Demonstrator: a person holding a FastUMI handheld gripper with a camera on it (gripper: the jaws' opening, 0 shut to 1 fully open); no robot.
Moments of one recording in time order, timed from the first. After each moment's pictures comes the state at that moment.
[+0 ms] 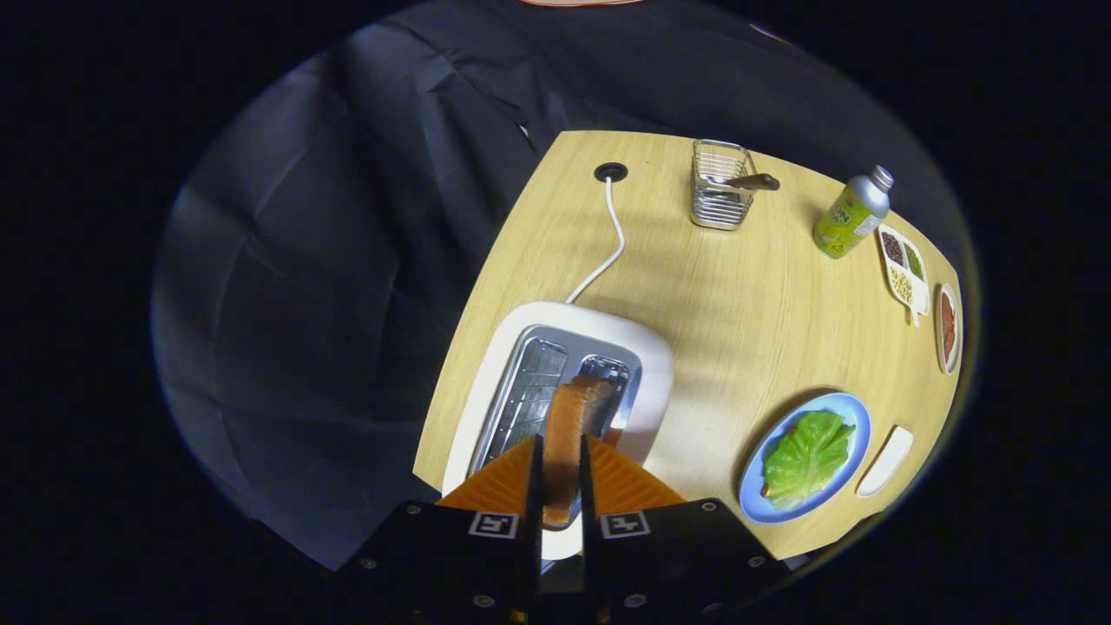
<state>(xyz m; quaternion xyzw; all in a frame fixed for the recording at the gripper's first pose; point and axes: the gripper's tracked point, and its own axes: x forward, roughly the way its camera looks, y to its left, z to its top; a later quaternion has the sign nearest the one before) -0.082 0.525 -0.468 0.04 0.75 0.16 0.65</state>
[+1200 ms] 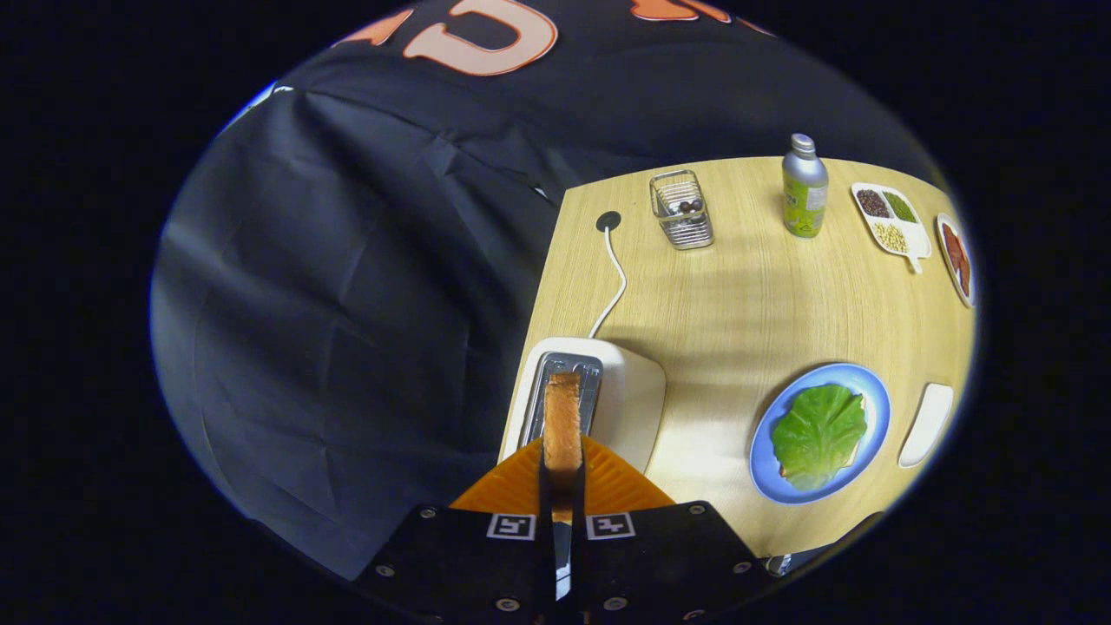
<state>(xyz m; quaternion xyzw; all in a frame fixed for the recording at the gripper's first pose) -0.059 0.461 -0.382 0.23 0.68 0.18 0.67</state>
